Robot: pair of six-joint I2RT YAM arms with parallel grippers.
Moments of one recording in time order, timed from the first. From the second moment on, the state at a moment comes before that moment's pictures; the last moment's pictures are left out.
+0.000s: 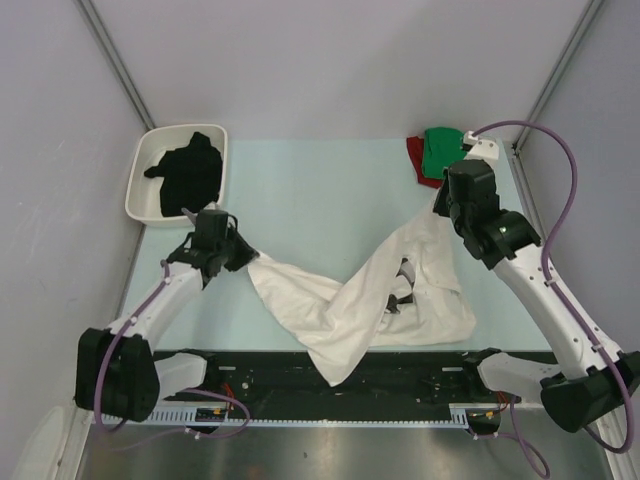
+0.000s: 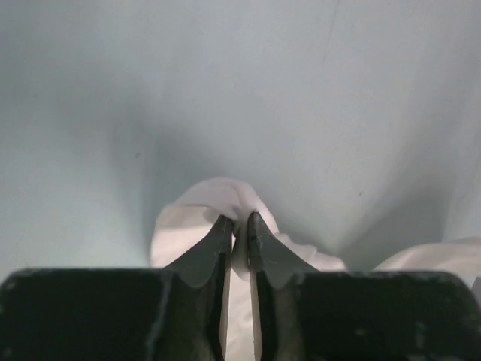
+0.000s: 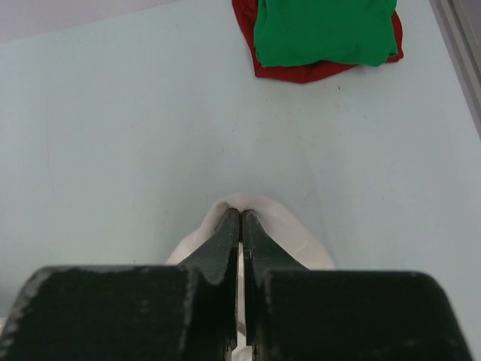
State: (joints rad) left arm -0.20 1.14 0.69 -0.38 0.05 -0.80; right arm 0.47 1.13 1.27 -0.62 0.47 0.38
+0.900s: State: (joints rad) left arm -1.22 0.88 0.69 -0.61 -0.27 -0.53; right arm 0.41 1.13 1.18 -0.57 0.33 0.41
